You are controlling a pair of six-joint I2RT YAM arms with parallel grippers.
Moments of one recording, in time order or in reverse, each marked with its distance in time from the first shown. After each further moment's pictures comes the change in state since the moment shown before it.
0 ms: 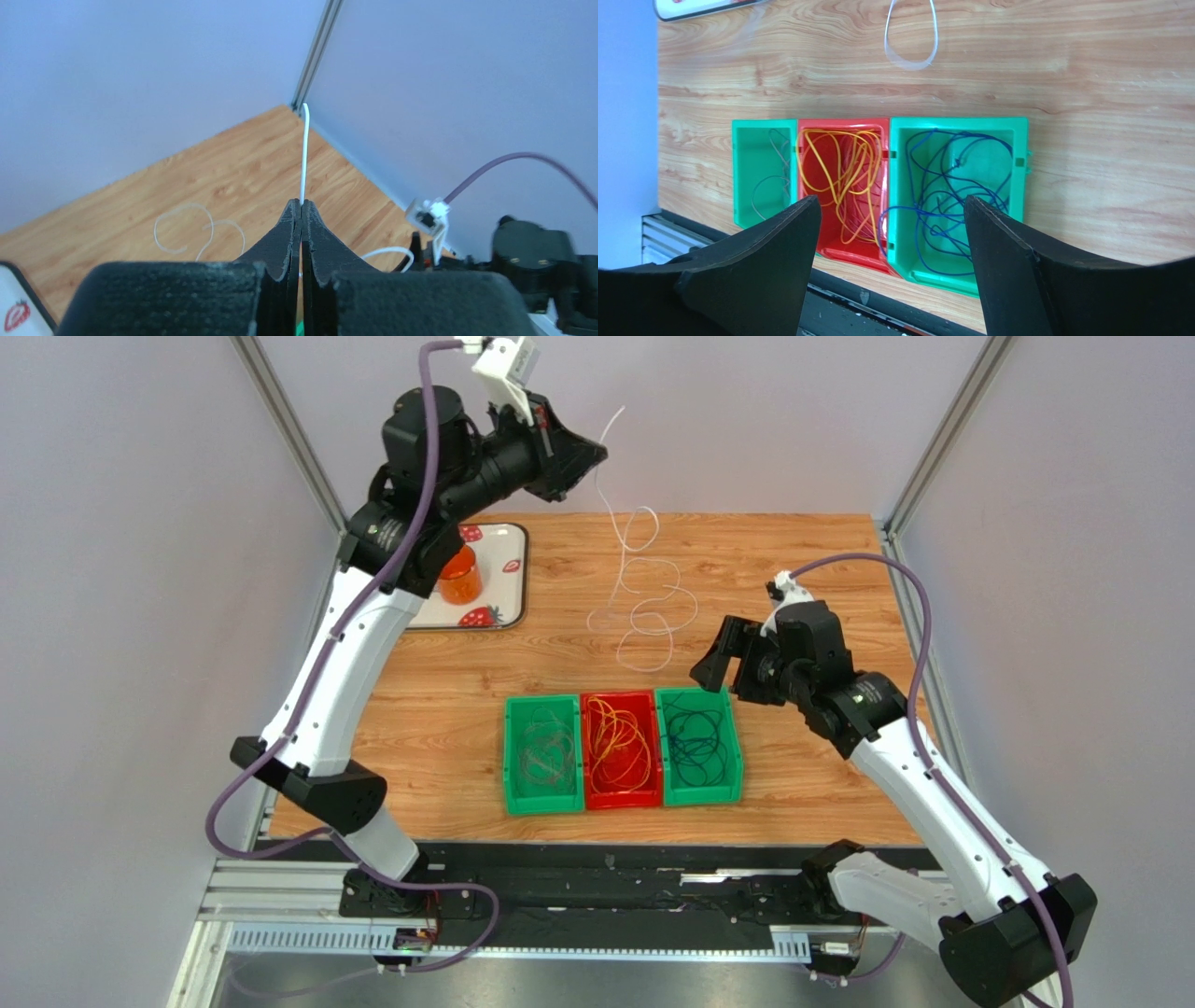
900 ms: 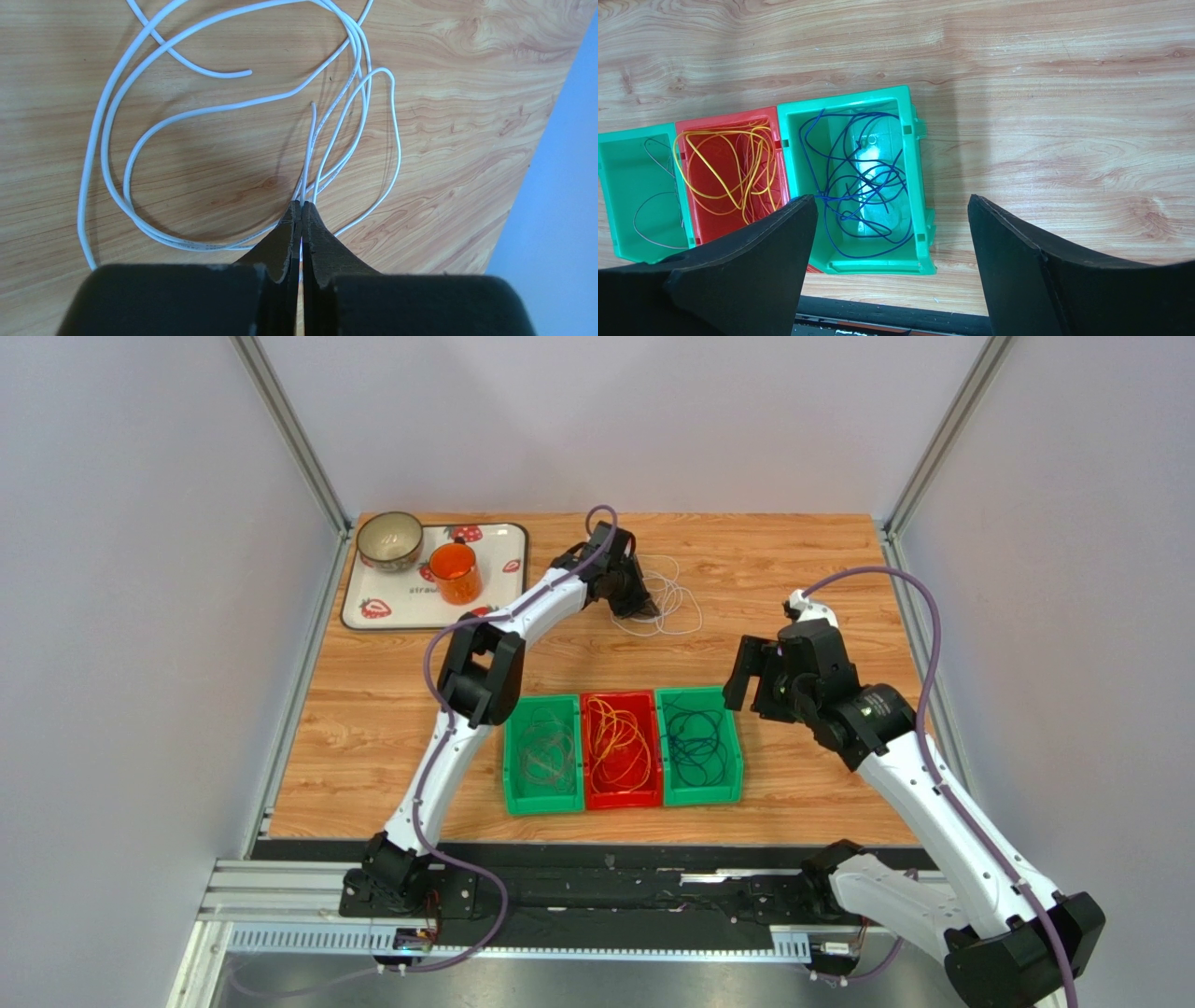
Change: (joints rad) left arm -0.013 0.958 0.110 0.036 -0.041 -0.559; right arm 0.000 -0.055 -0.032 -0.147 0.218 -0.063
